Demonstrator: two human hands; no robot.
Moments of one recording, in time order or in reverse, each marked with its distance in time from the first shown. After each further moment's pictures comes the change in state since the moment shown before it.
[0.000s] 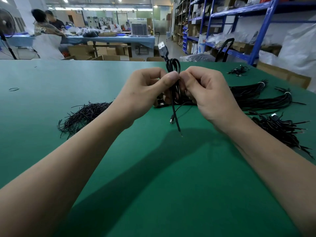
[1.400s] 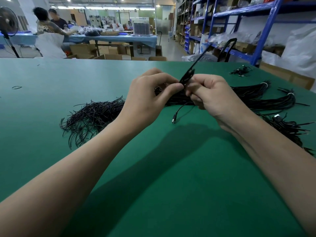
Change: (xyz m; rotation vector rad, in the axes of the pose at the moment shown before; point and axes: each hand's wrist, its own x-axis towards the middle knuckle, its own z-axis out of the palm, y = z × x) left_hand -0.001 -0.016 0.011 0.421 0.208 0.192; right_hand 0.003 0.010 -0.001 0.208 -0.072 0.287
